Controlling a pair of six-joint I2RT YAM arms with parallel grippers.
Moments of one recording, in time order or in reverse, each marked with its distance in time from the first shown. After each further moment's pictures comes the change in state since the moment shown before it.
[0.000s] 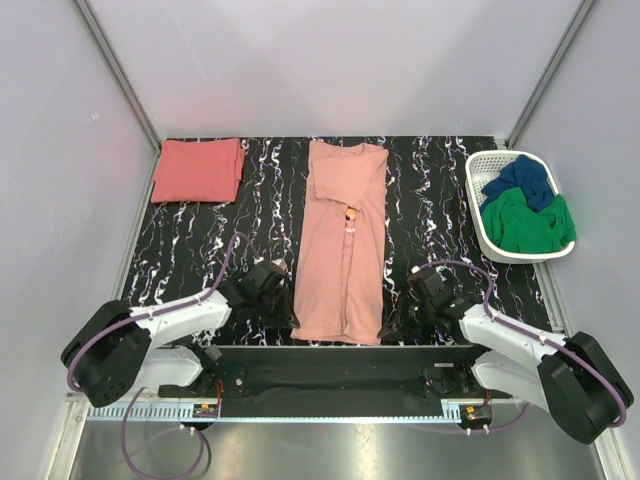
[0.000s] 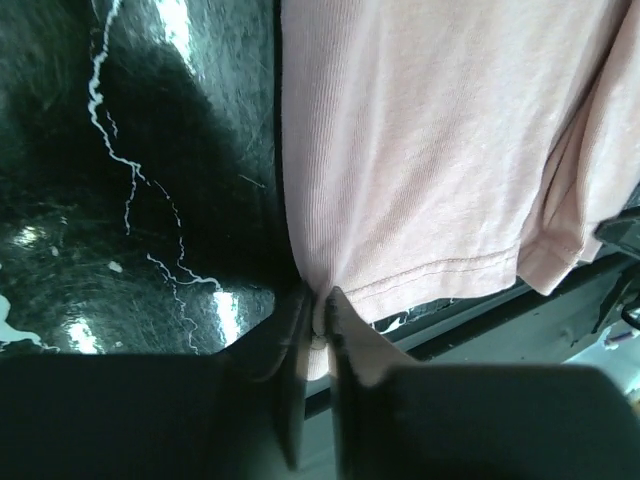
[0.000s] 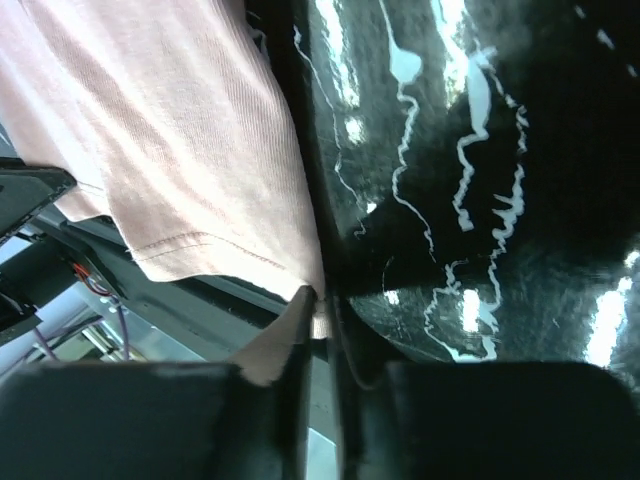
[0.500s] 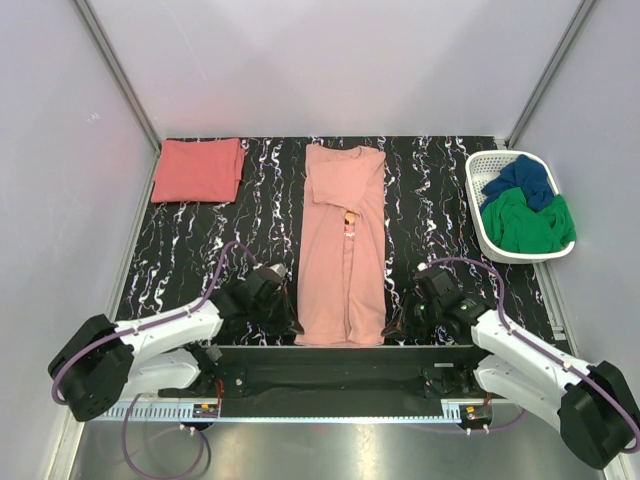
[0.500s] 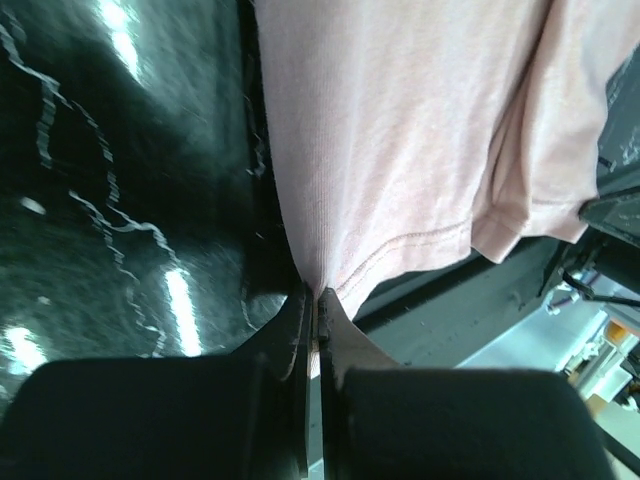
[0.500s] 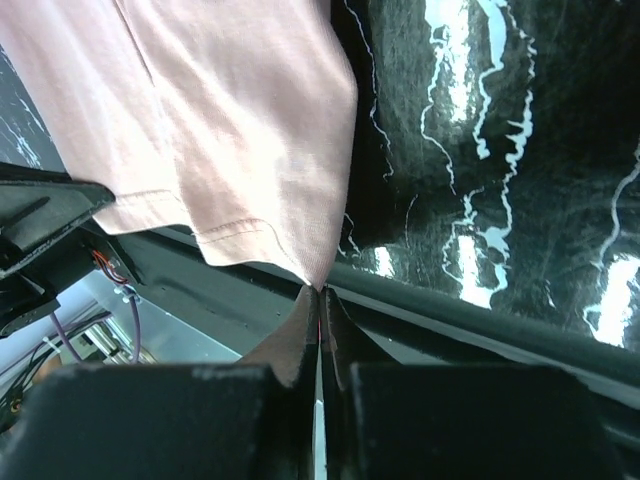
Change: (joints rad) left arm -0.037 -0.111 -0.054 0.022 0.059 -0.107; right arm 0.002 -0.163 0.050 -0.187 0.021 0.006
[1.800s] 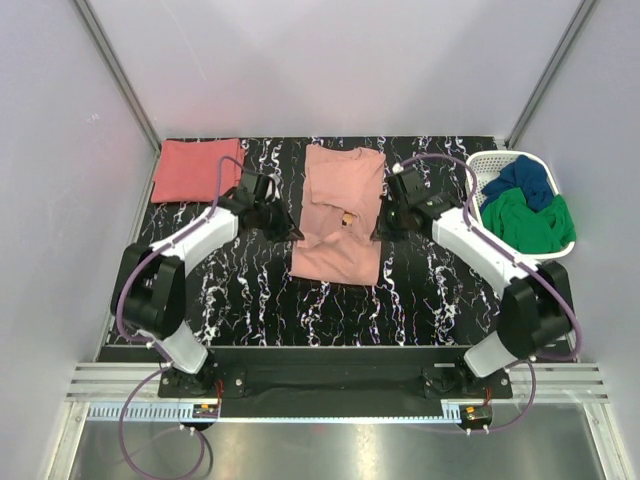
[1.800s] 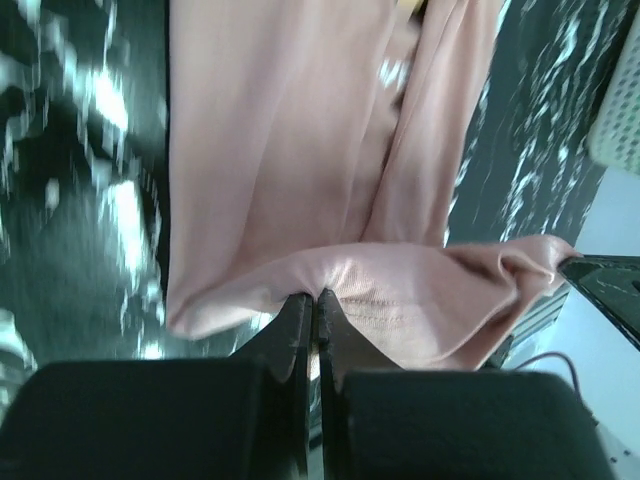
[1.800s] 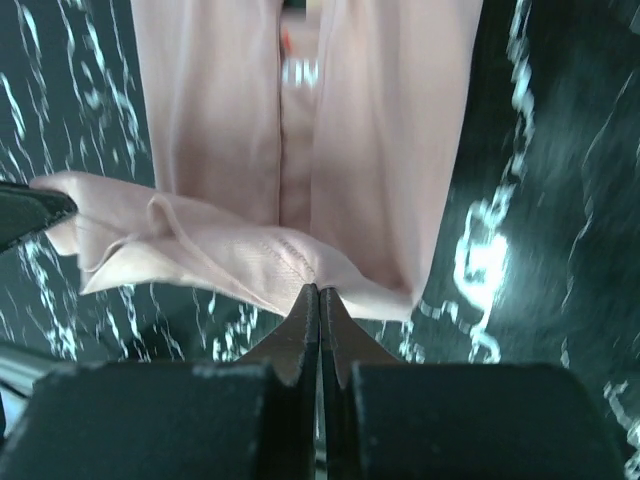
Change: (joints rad) left arm 0.417 0.500 0.705 -0.166 0.142 0.280; right arm -0.099 0.628 0.834 -0.141 0.288 -0.346
